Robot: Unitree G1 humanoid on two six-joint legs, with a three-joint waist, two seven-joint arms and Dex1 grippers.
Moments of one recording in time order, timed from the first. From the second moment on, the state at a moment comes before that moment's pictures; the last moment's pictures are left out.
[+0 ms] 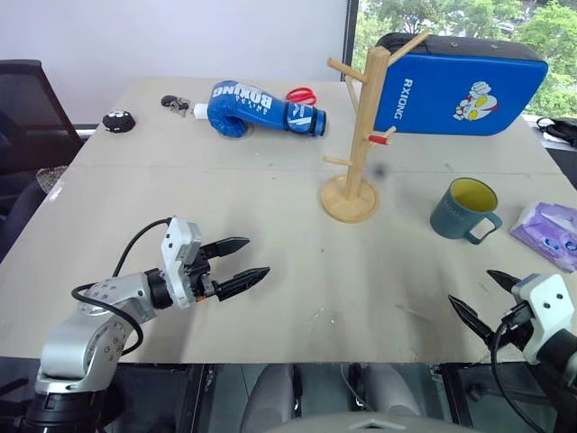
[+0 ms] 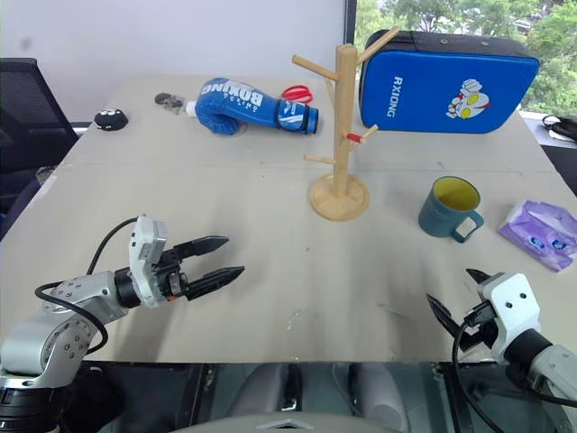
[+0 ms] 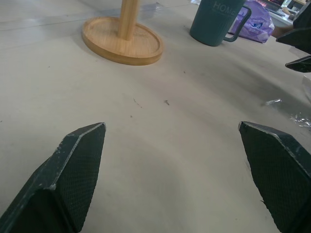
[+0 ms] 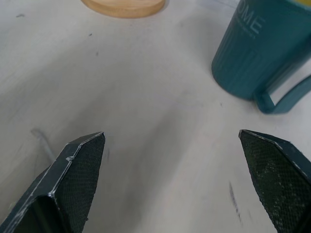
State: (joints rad) left arm 0.06 0.73 0.23 -0.33 -0.69 0.51 -0.97; right arm 0.56 -0.52 -0.41 -0.74 0.35 0.46 0.62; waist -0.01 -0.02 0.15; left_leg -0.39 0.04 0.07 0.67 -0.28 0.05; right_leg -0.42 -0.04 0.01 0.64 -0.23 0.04
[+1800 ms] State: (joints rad) left arm -0.13 0.71 0.22 -0.46 -0.87 0.54 -1.05; right arm -0.04 -0.36 -0.27 -0.47 0.20 0.59 0.27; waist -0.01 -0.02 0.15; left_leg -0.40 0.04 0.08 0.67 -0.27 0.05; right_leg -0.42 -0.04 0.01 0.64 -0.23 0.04
